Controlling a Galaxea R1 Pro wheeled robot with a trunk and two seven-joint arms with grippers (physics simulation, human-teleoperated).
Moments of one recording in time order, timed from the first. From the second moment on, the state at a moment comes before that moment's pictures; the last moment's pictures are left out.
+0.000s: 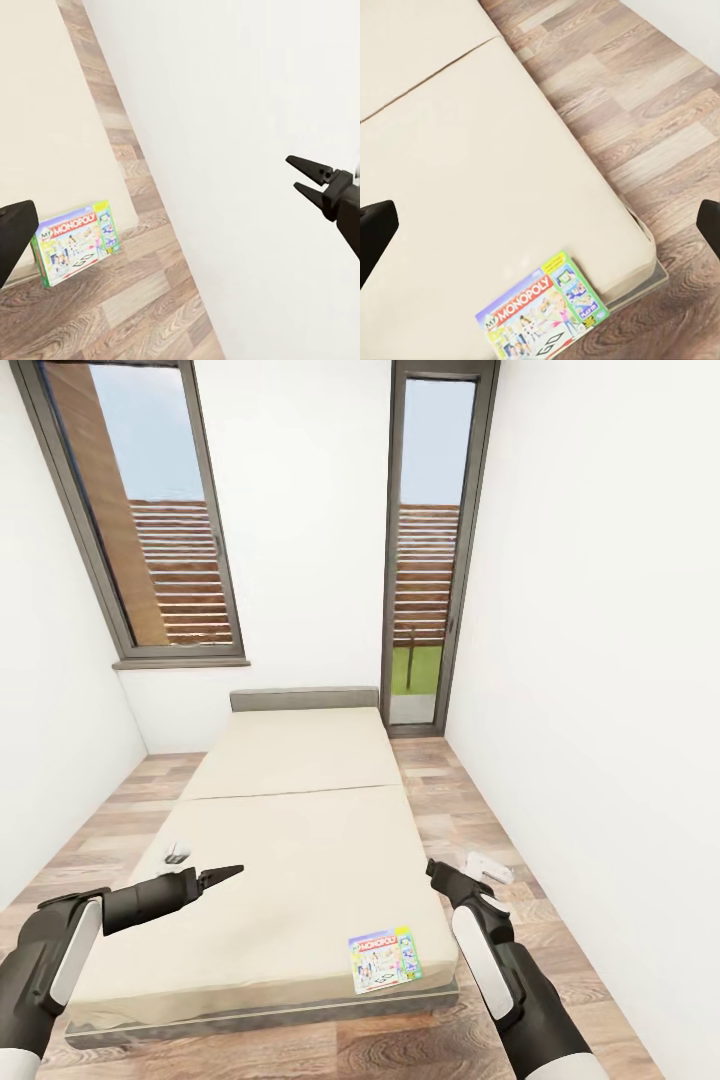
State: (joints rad) left arm -0.45 0.25 0.26 -1.16 0.27 0.89 -1.00; right arm -0.44 0.11 0.13 -1.19 -0.51 0.37 -0.52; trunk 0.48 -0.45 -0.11
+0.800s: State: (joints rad) left arm -0.45 0.26 0.26 -1.16 0.27 0.89 -1.11; right arm -0.44 0.10 0.03 -1.12 -0.78 0.49 -0.43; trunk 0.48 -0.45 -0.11
